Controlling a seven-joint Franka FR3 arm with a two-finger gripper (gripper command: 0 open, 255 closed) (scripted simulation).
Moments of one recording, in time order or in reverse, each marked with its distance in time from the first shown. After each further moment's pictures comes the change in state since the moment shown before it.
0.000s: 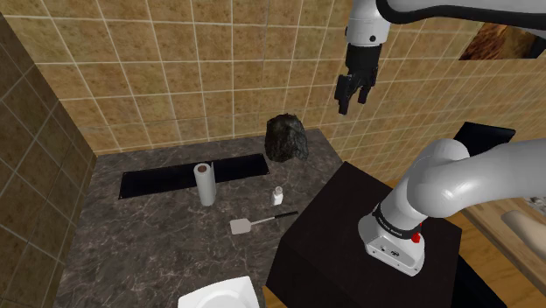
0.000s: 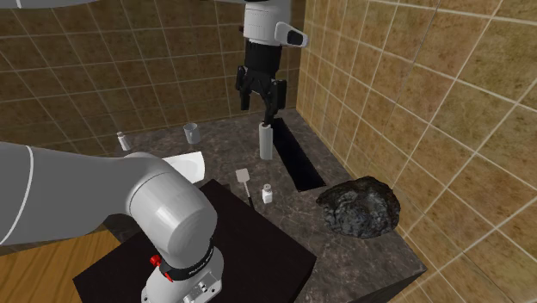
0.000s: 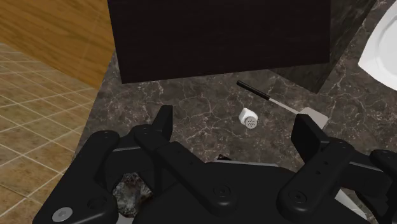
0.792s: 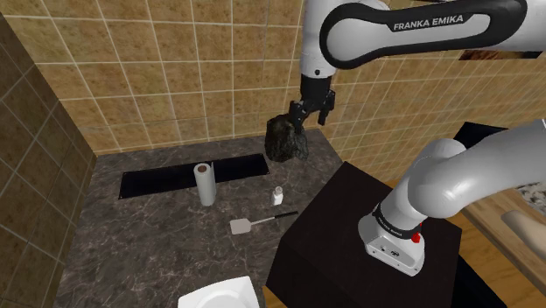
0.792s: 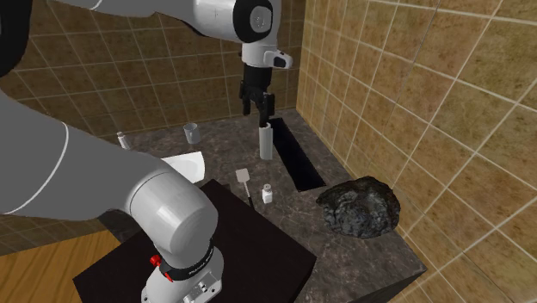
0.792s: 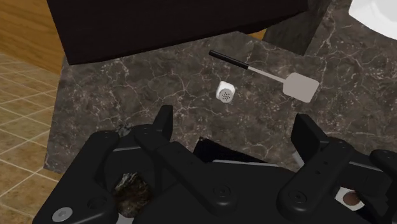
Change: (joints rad) arm 0.027 0.209 0.154 -0.053 0.104 0.320 0.226
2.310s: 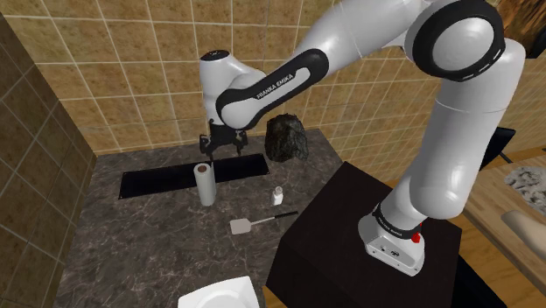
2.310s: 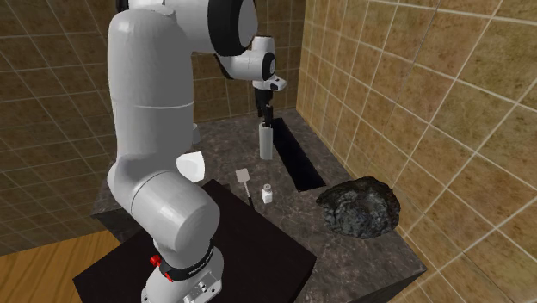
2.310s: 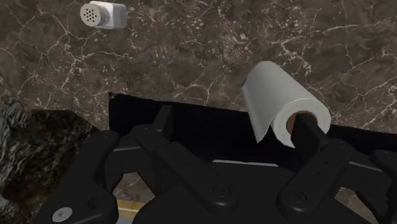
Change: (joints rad) arm 0.063 0.845 0.171 0.448 -0.229 0.493 0.597
